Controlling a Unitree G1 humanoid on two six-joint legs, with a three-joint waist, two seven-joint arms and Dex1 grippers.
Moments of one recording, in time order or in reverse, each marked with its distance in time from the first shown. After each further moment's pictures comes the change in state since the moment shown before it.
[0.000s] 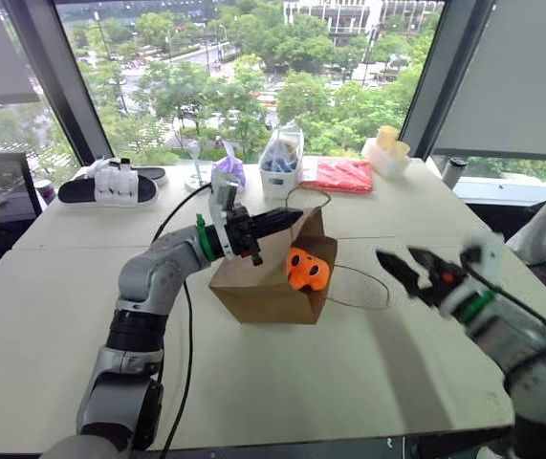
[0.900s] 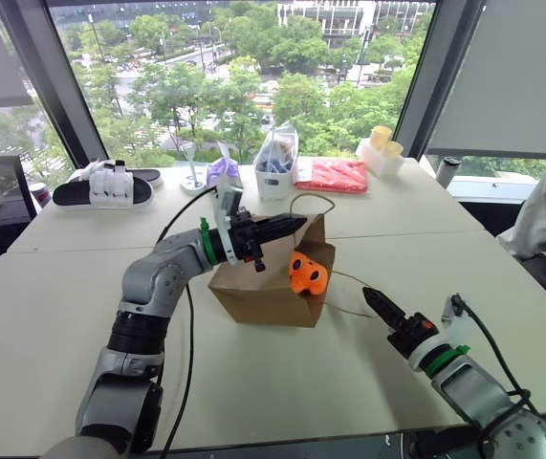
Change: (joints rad) left arm -0.001 0.001 -0.030 0.000 0.001 -0.018 -0.011; right arm 0.104 0.265 0.037 0.027 0.459 0.018 -0.337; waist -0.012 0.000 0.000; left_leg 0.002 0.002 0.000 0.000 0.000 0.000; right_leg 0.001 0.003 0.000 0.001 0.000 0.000
